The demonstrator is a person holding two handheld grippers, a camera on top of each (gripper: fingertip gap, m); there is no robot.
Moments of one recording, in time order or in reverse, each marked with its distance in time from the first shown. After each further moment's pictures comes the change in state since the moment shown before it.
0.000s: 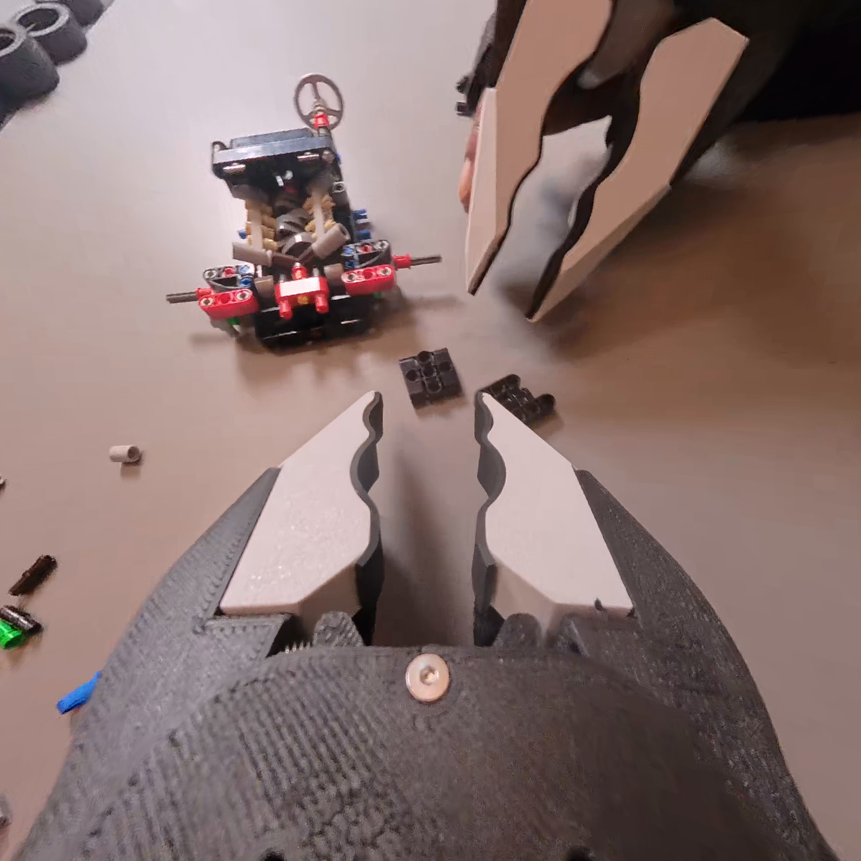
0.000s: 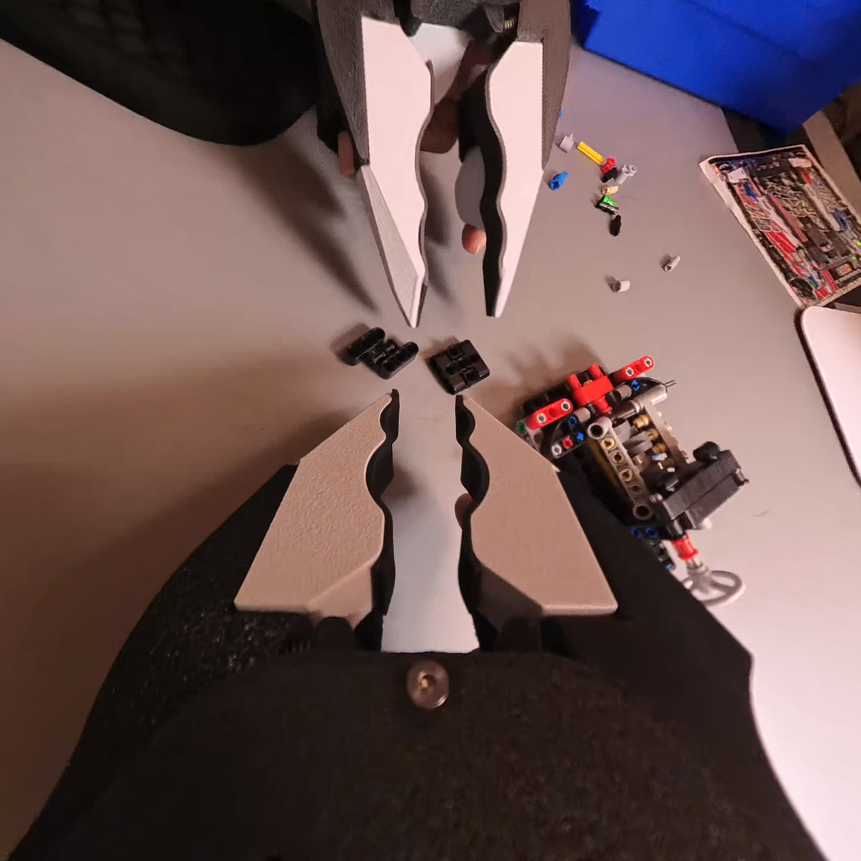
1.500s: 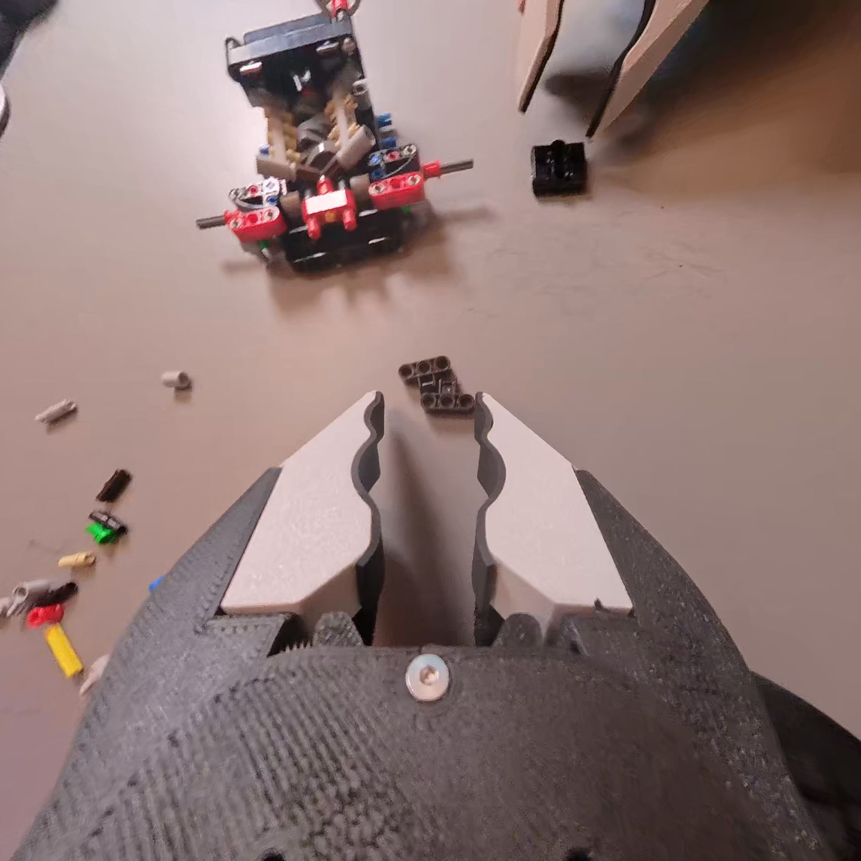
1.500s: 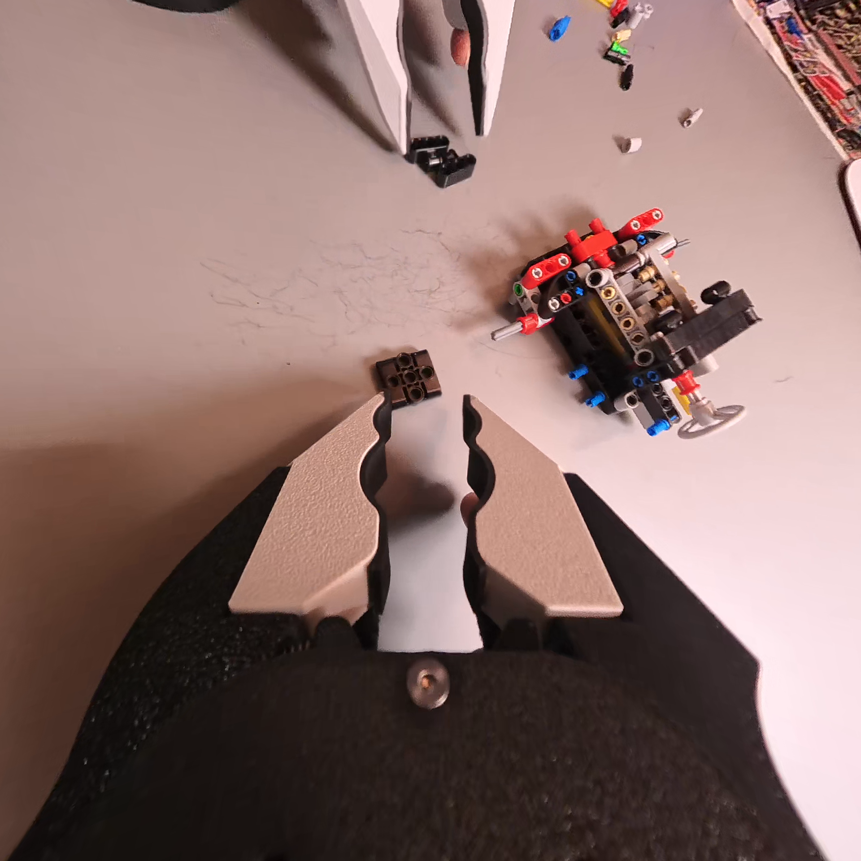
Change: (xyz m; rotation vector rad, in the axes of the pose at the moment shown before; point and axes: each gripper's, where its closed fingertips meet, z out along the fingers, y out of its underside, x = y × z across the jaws) left arm -0.014 0.028 -0.020 -0.138 -0.057 0.052; right arm 0.001 0.048 -0.036 -0.115 -0.019 0.090
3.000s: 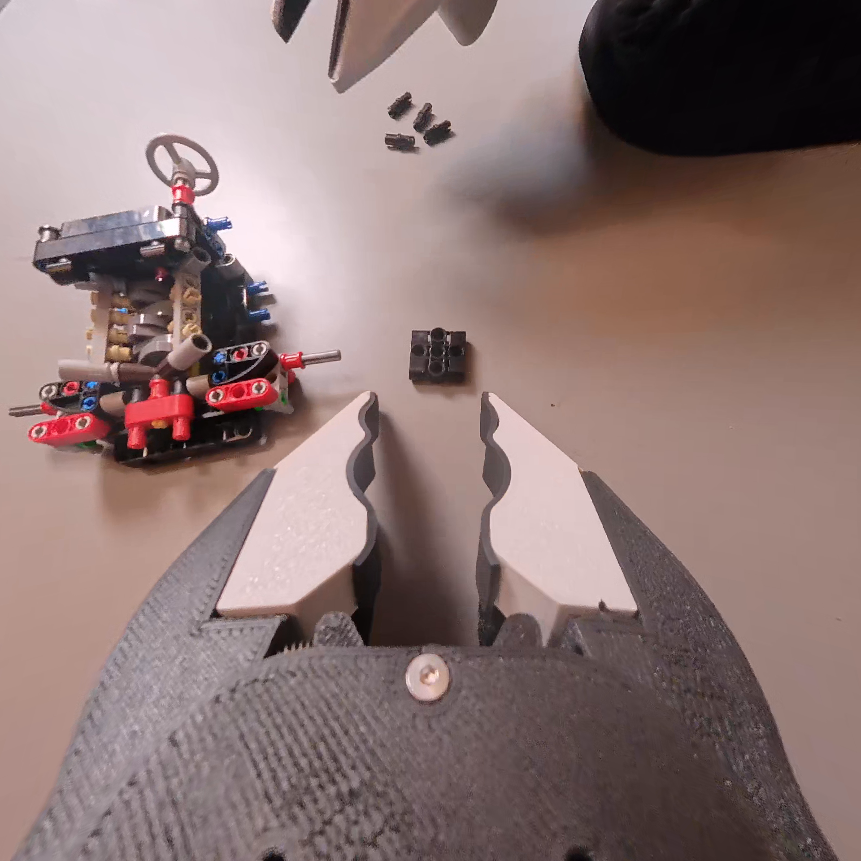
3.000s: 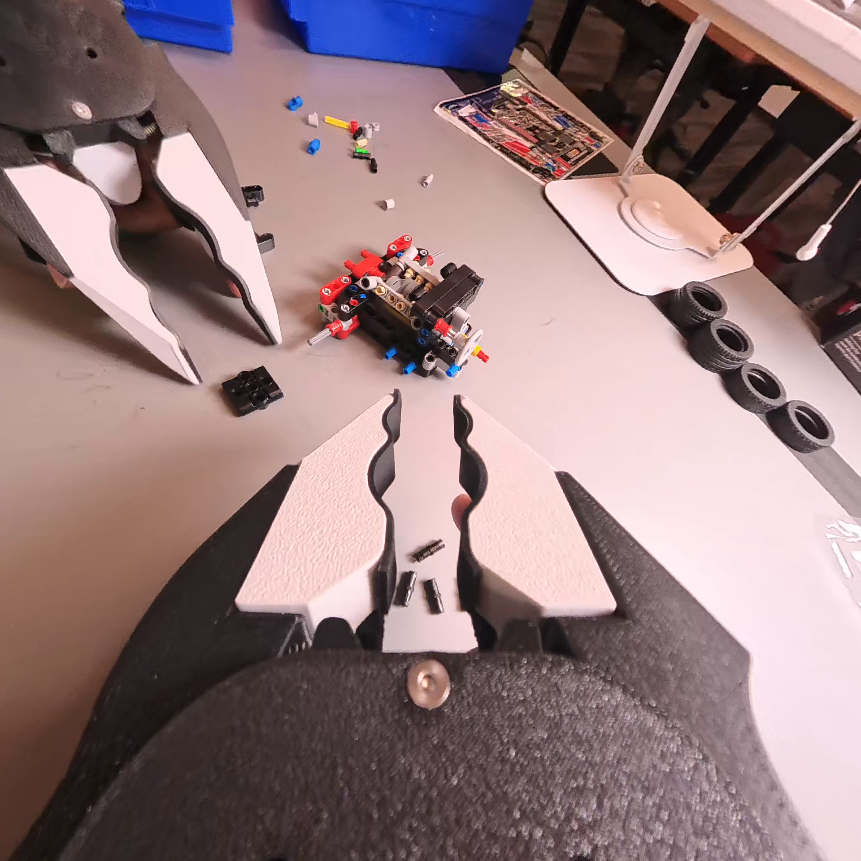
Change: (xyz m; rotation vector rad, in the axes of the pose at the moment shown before) left arm 0.056 -0.068 0.066 0.087 0.039 -0.035; right arm 0.074 0.007 -0.062 0.191 0.315 0.201
